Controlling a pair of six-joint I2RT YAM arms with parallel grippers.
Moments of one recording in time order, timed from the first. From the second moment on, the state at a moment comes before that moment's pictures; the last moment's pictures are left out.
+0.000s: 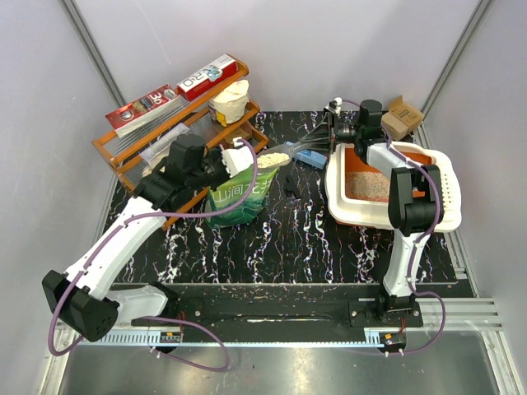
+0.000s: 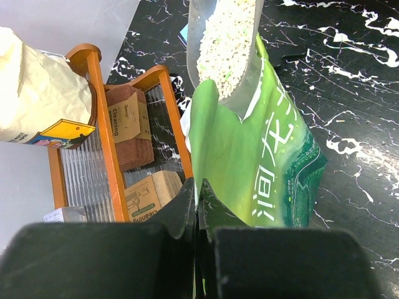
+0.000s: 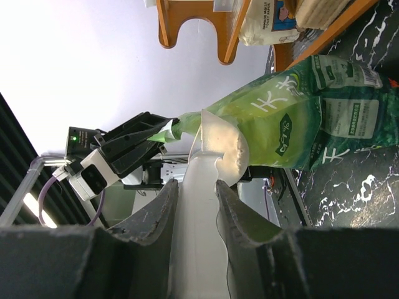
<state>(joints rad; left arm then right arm) -0.52 1.19 1.21 -0.52 0.21 0.68 0.12 2.05 1.50 0.36 -1.38 1.31</state>
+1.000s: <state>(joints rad) -0.52 1.25 1.23 -0.46 0.22 0.67 -0.33 1.74 1.35 0.21 -1.38 1.23</state>
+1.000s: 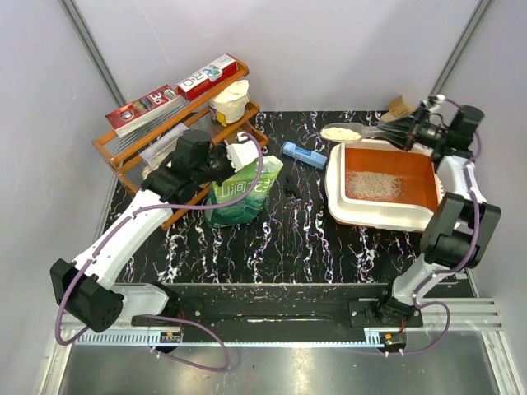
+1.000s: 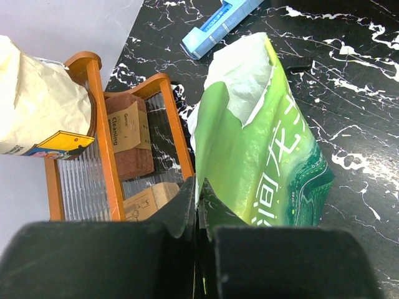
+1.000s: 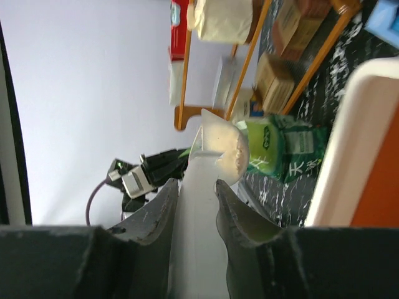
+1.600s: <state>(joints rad) -0.52 1.26 1.22 -0.43 0.25 0.65 -0.58 1.38 1.23 -0.61 -0.95 0.48</state>
